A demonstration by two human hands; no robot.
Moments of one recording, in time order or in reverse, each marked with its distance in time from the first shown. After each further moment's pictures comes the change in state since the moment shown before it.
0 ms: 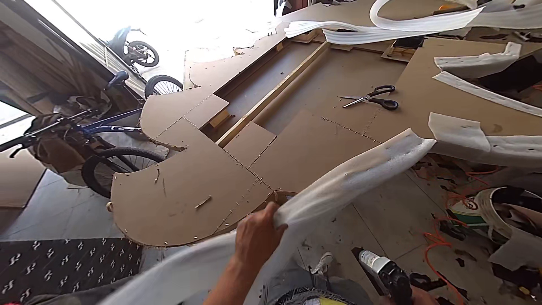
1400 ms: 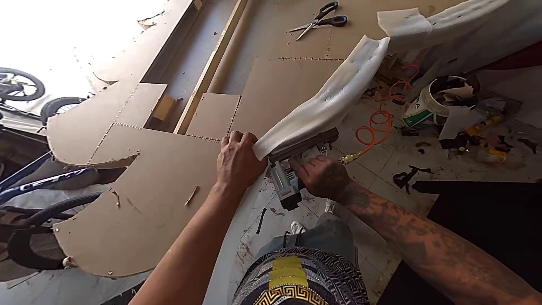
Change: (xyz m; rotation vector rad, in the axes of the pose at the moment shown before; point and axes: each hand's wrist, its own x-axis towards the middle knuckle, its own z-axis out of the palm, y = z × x) left_hand 0.086 -0.057 -0.005 0.142 -0.058 0.294; right_hand 0.141 -0.120 0.157 -1.011 0.696 -0.745
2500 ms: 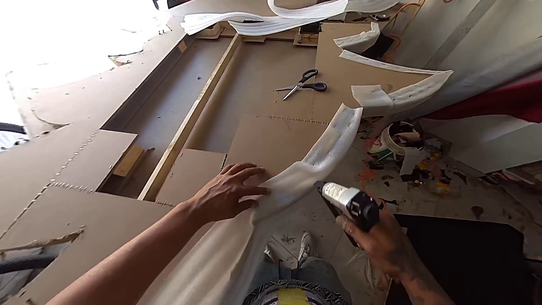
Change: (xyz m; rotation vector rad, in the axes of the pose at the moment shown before) left_hand 0.134 -0.053 0.006 -0.162 -0.060 1.044; right_hand 0.004 0.068 -0.128 0.534 -0.120 0.990
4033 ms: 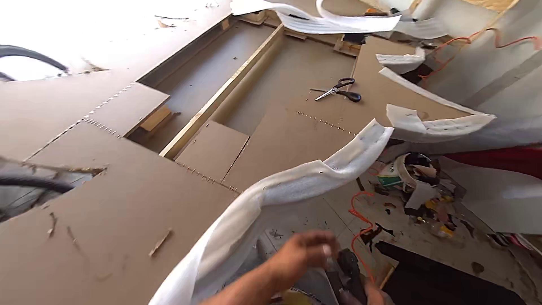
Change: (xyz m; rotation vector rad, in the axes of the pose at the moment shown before) left_hand 0.045 0.213 0.076 -2.017 0.125 -0.728; right_hand -0.086 0.067 0.014 -0.107 -0.614 0.476
